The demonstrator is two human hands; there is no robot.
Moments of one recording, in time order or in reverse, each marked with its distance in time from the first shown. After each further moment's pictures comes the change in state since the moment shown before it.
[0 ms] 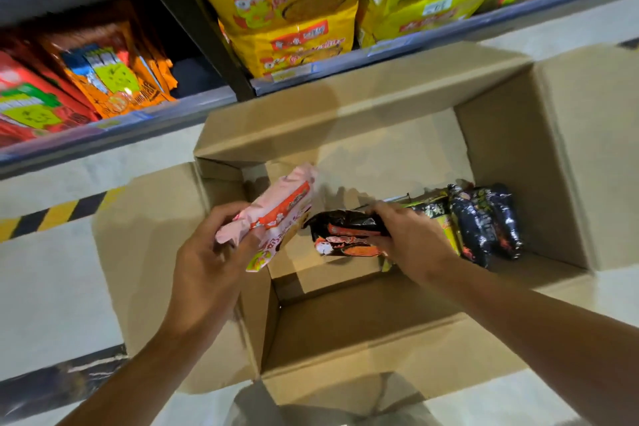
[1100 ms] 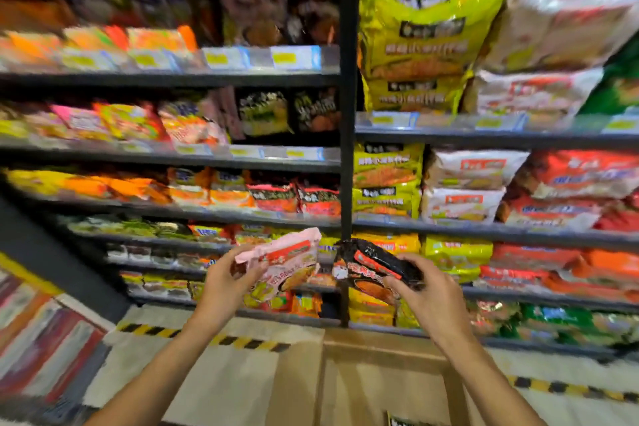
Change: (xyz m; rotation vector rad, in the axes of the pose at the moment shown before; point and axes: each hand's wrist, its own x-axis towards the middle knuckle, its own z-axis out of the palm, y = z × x) left_hand -0.361 0.573 -0.290 0.064 0.494 0.384; right_hand -0.479 -0.233 -0.568 0.476 0.715 -0.370
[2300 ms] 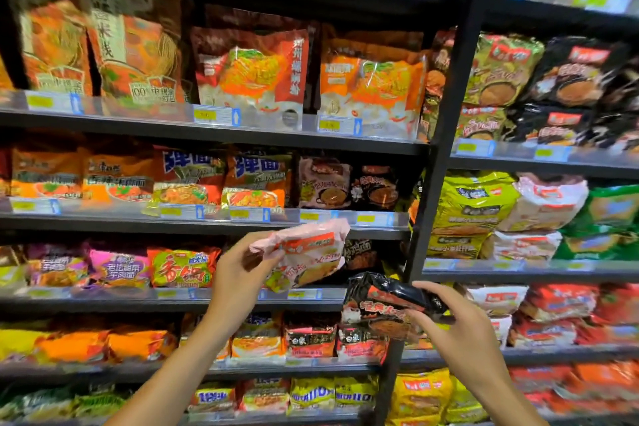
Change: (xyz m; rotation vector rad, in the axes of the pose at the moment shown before) left_hand 0.187 0.098 -0.256 -0.397 -0.043 0.584; right_hand 0.027 -0.303 0.036 -0.062 0.368 -0.243
